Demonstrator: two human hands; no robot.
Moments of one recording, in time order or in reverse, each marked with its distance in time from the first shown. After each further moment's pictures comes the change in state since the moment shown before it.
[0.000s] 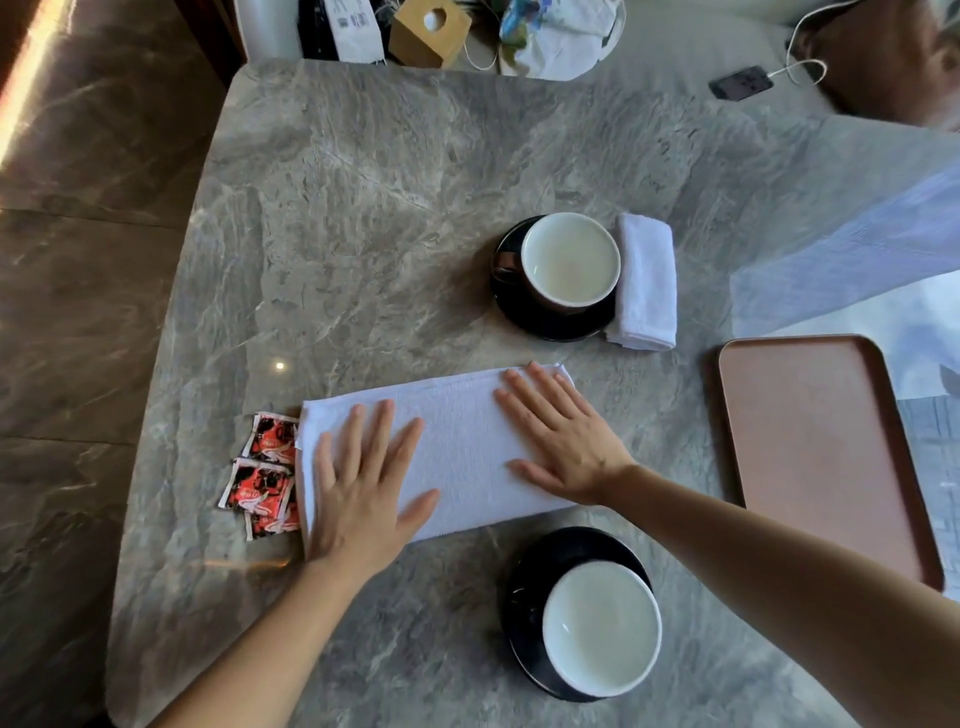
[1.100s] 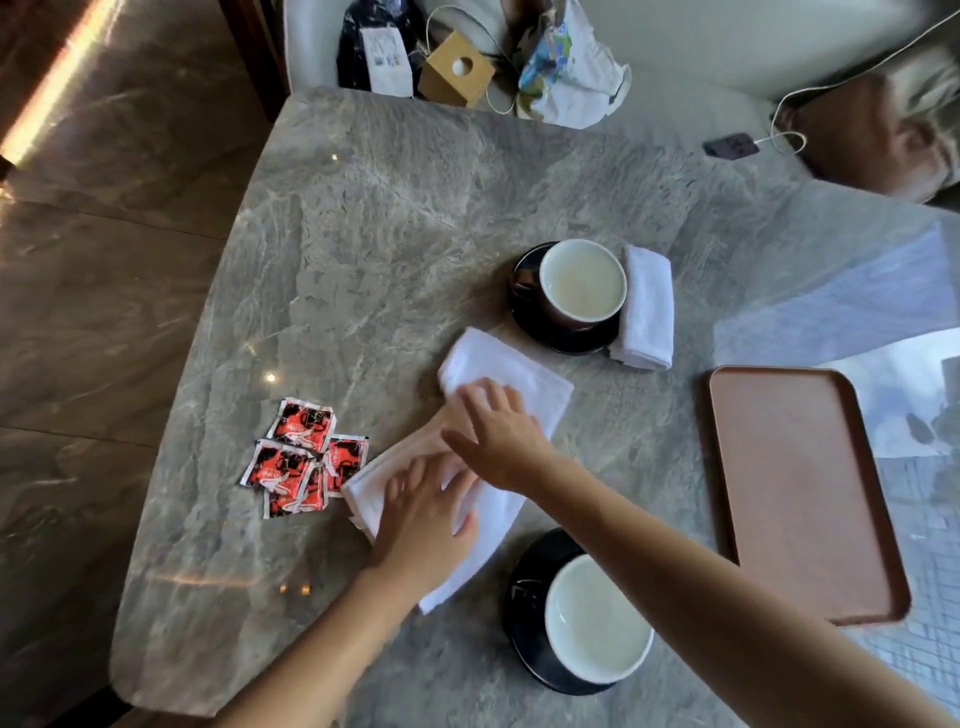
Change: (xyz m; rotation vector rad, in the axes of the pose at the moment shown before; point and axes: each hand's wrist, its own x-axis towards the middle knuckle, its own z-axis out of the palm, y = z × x) left_hand -0.015 0.052 -0.045 -0.315 -0.133 0.034; right_hand 0.056 -0.092 -0.049 0.395 -0.168 0.411
